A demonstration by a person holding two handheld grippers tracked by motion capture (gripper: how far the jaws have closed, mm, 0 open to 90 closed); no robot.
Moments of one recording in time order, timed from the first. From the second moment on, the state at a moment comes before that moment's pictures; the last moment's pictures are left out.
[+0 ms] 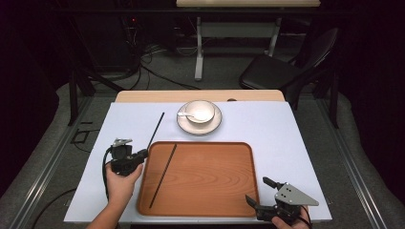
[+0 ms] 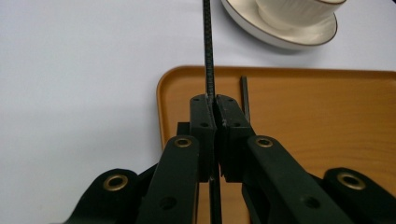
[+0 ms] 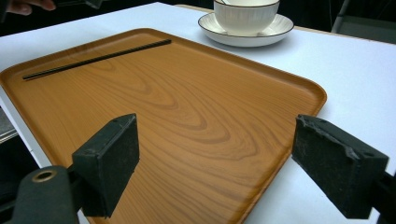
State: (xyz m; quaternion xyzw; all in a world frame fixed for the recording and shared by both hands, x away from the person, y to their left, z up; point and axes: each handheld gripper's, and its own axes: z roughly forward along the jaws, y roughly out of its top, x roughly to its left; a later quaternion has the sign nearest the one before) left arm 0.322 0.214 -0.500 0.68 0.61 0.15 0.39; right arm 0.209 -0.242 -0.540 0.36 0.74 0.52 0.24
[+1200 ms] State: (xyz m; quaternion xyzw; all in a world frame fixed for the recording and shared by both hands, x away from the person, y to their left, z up) left arm 0.241 0.214 -0.530 0.70 0.59 0.14 0.38; right arm 0.209 -0.242 -0.540 0.36 0.74 0.52 0.24
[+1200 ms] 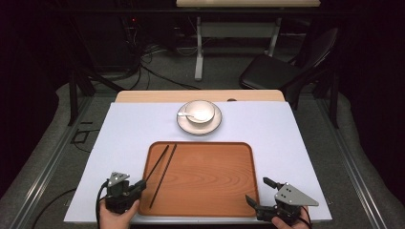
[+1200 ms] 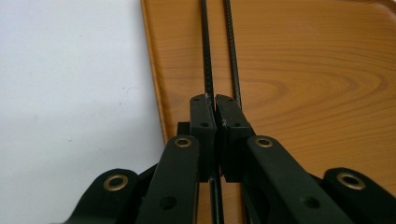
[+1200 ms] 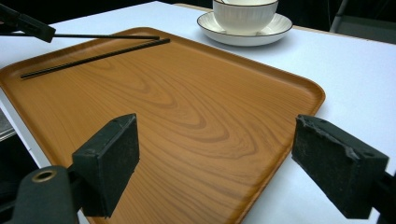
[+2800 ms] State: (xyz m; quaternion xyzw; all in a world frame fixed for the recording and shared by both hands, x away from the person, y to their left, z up) left arm 0.250 0.214 -0.533 0.71 0.56 0.15 0.40; right arm 0.208 -0.242 -0.540 0.35 0.74 0.52 0.24
